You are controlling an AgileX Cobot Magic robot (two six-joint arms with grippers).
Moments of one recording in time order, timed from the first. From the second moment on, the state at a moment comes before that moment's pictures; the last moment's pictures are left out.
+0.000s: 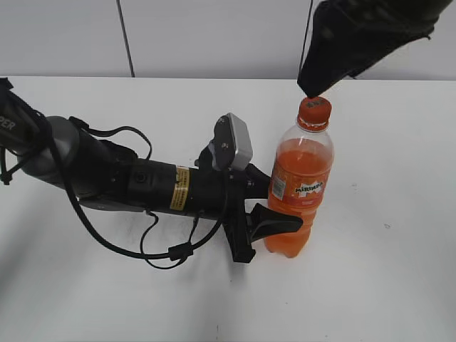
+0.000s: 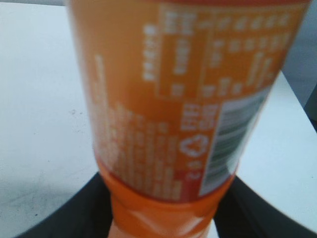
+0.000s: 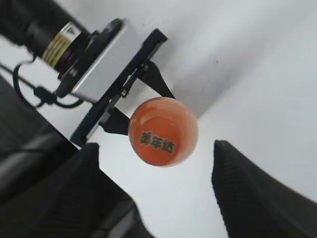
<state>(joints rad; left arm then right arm) -0.57 2.17 -1.03 1.17 -0.94 -0.56 0.53 1.54 -1.52 0.17 1.23 -0.29</state>
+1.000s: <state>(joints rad) -0.57 2.17 -1.03 1.17 -0.94 -0.56 0.53 1.63 -1.52 0.16 1.22 -0.27</state>
